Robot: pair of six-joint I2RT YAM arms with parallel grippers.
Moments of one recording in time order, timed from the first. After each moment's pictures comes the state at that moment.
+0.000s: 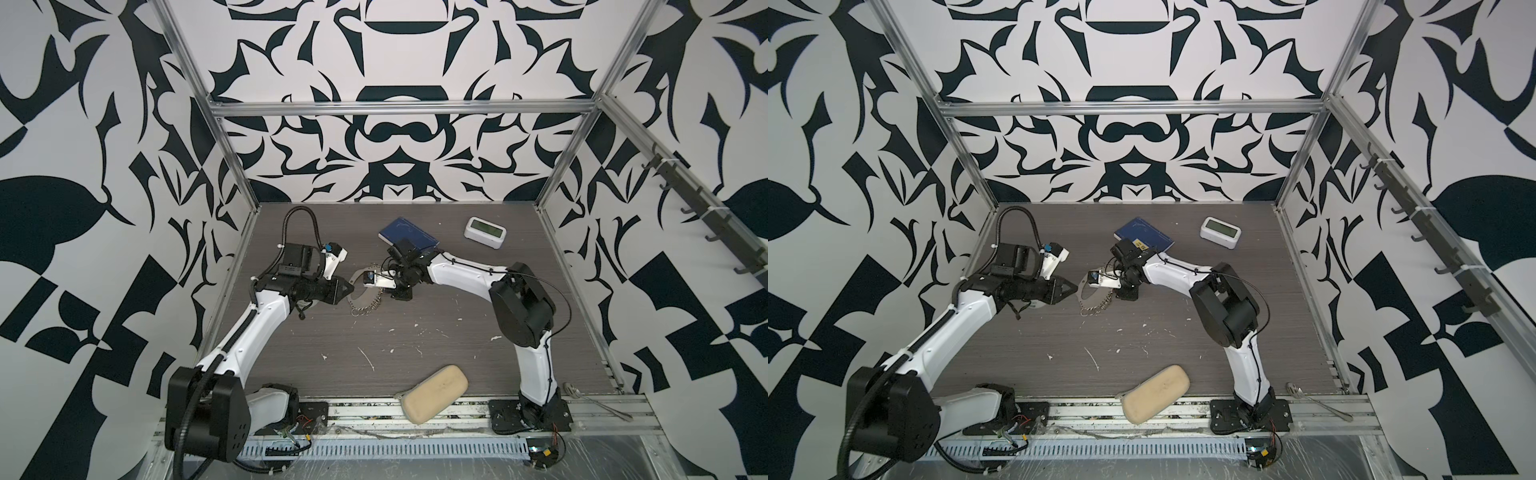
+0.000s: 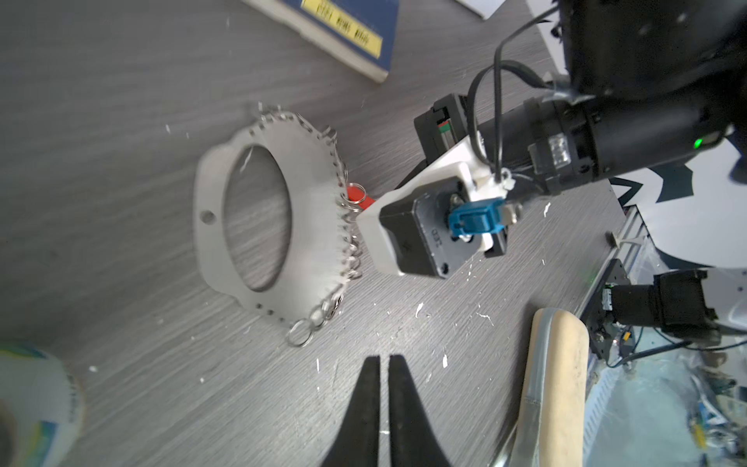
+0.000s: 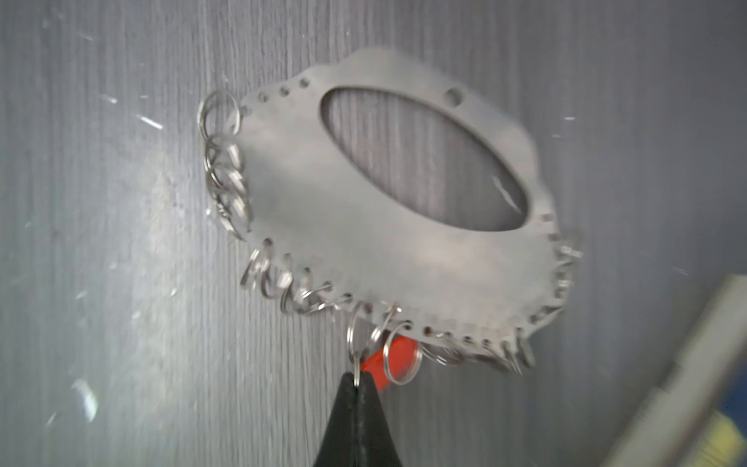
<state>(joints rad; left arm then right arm) -0.21 1.19 0.88 -0.60 0.64 0.05 0.74 2.00 1.50 -0.59 -0.22 -0.83</state>
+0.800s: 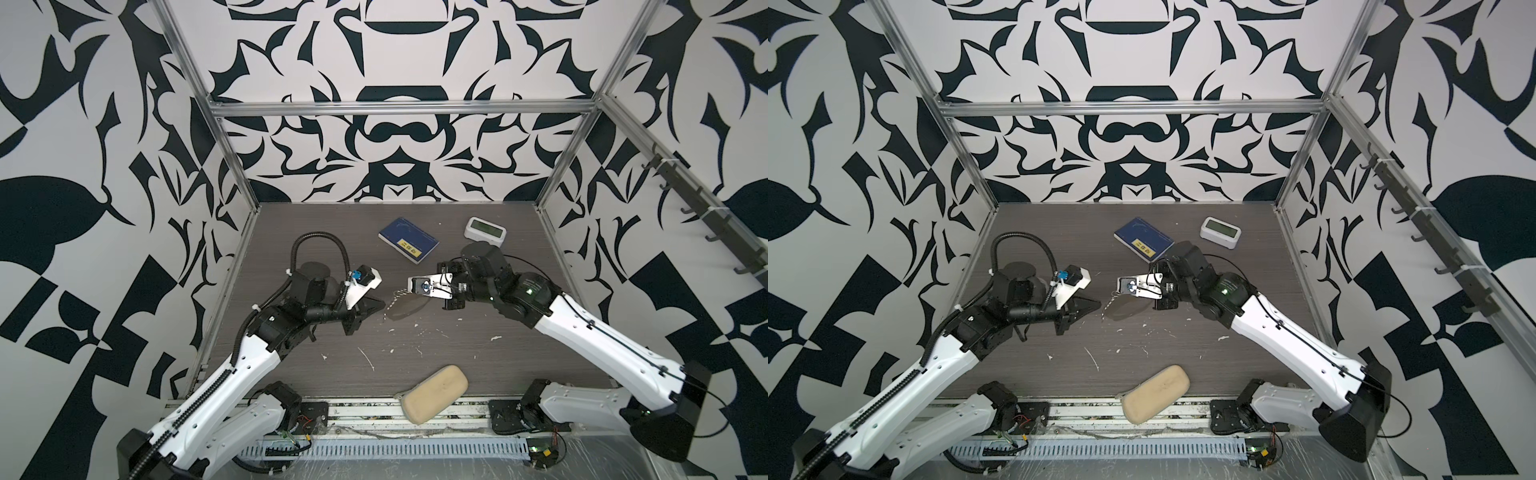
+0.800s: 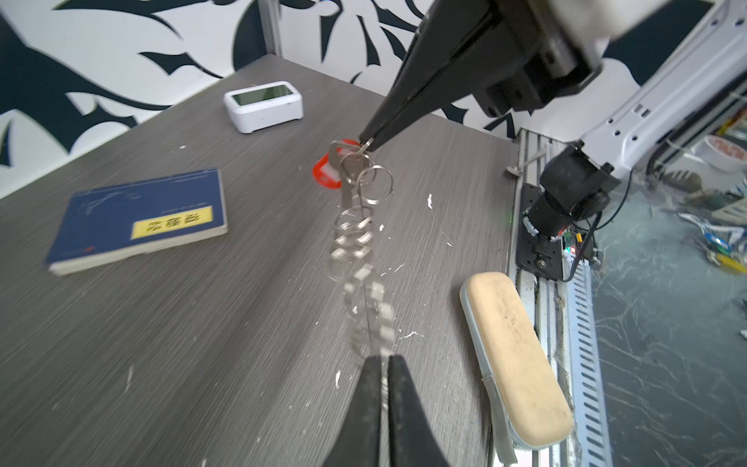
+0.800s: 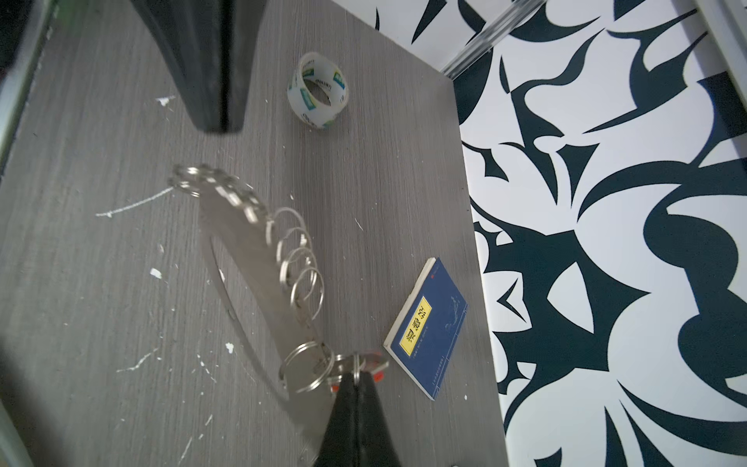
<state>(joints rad) -0.64 0.91 0.80 -0.41 0.60 0.21 0.77 1.14 1.12 -0.59 -0.20 -0.86</state>
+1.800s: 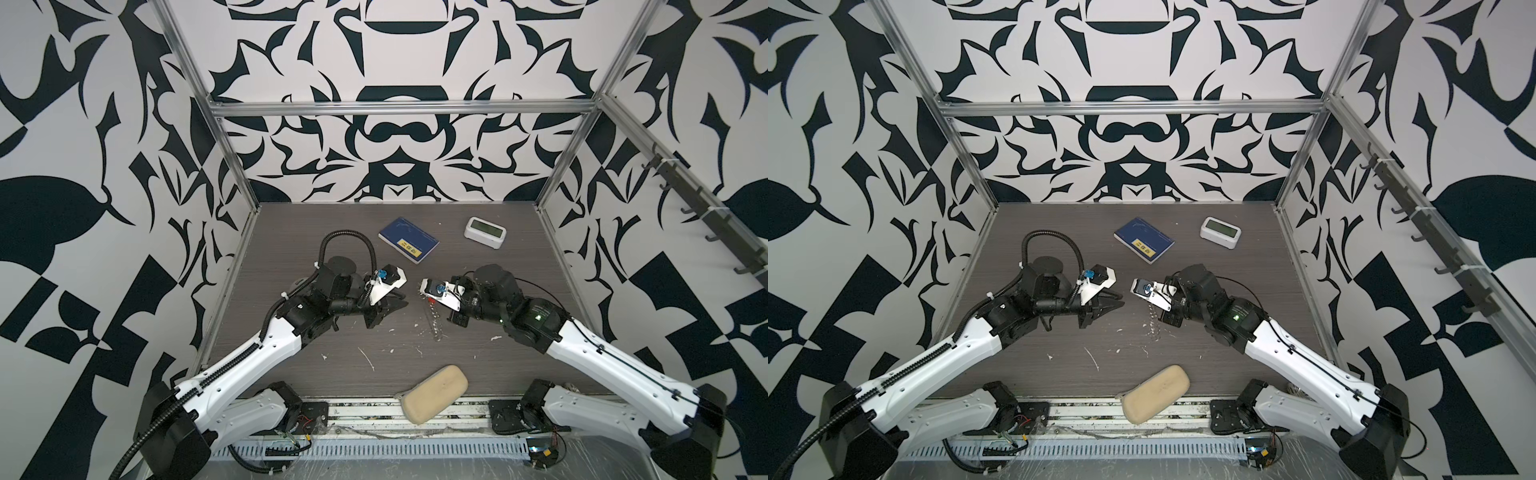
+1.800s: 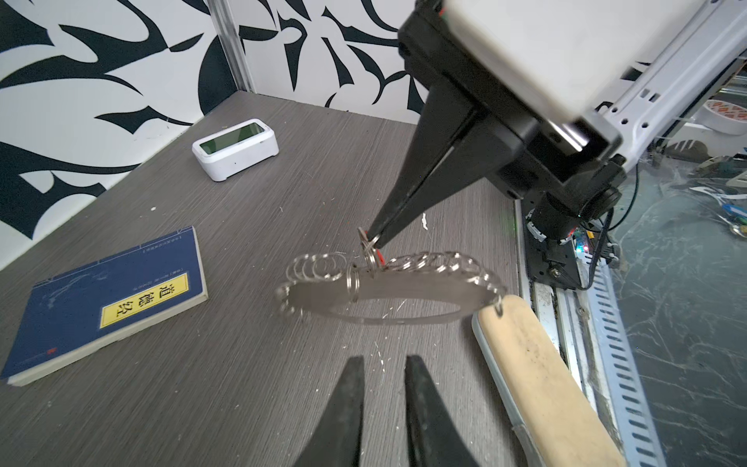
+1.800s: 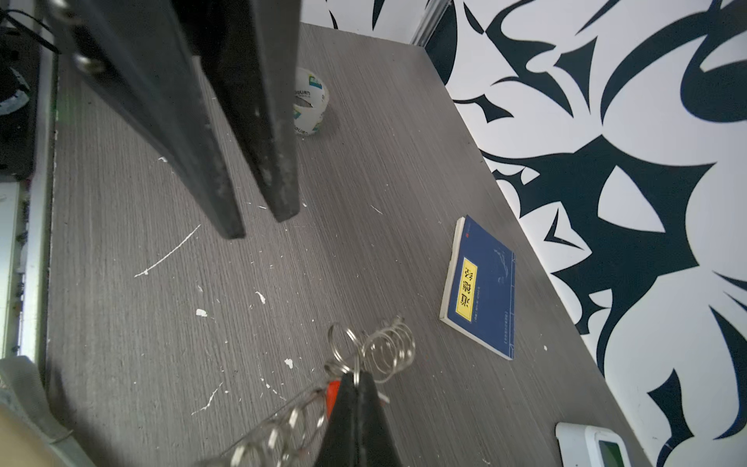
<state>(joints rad) -0.73 1.07 0.83 -0.23 0.59 0.25 0.77 1.01 0.89 -0.44 -0.15 -0.52</state>
